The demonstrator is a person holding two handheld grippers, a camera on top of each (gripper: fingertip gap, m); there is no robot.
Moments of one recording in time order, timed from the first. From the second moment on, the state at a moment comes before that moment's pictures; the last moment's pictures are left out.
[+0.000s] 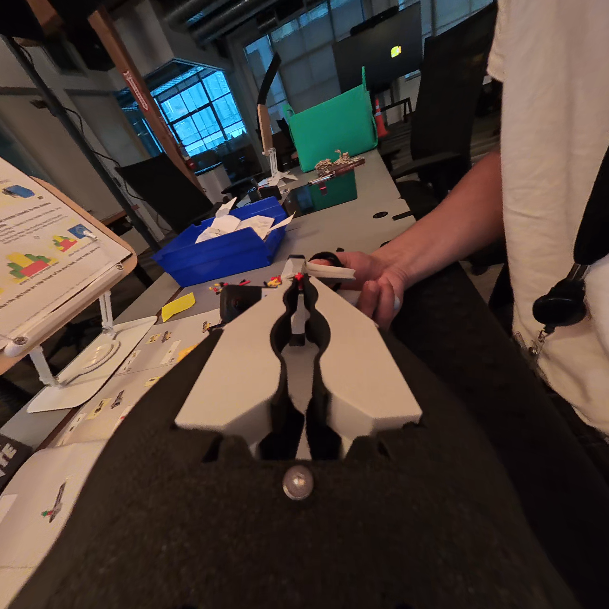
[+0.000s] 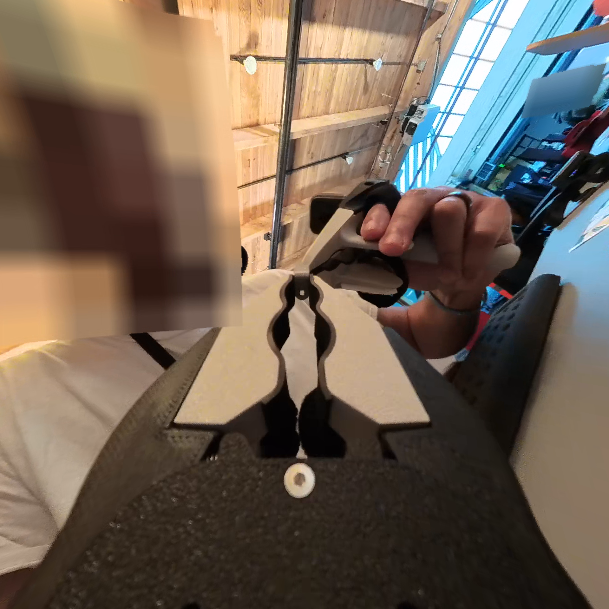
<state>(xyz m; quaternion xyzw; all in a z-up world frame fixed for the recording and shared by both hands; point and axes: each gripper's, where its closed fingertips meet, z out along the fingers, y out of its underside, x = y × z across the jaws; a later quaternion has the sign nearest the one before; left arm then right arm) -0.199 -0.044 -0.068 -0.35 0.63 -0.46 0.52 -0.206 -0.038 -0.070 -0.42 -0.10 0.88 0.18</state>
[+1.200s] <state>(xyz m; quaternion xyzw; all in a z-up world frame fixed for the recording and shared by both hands) -0.190 -0.042 -0.079 -0.30 0.67 -0.39 0.55 -0.198 -0.037 -0.079 -0.47 -0.12 0.85 0.22</state>
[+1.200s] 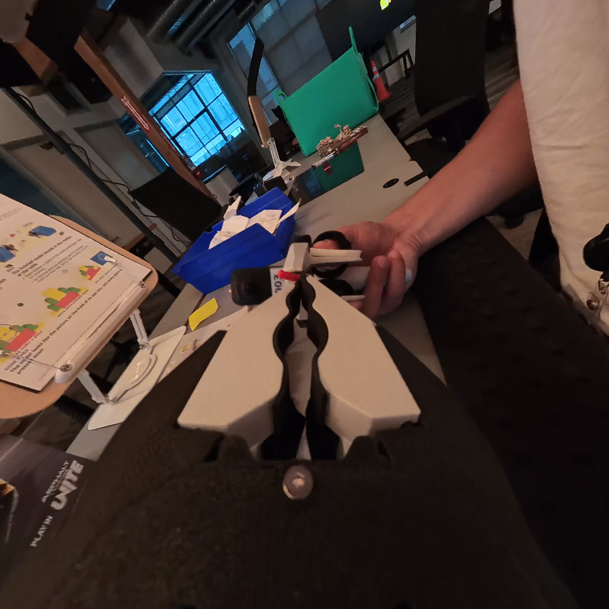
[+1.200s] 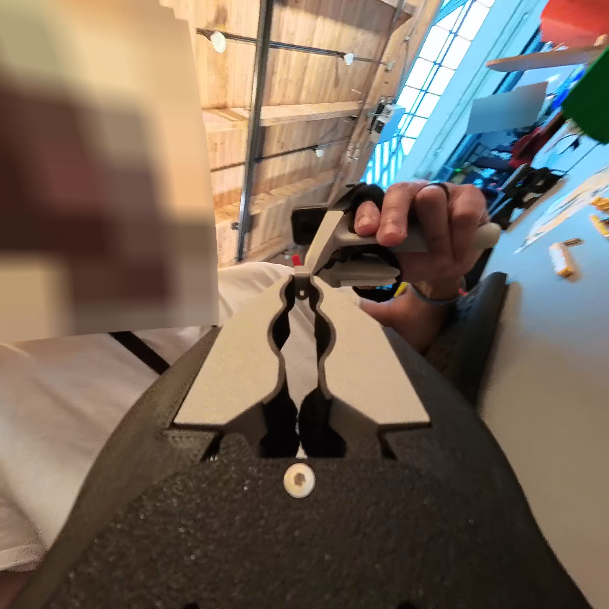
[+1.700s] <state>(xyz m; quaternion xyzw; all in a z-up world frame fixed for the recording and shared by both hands) -0.176 -0.041 -0.199 -0.41 0.77 -0.33 0.35 -0.183 -0.035 -0.199 -0.77 -0.32 0.49 0.24</state>
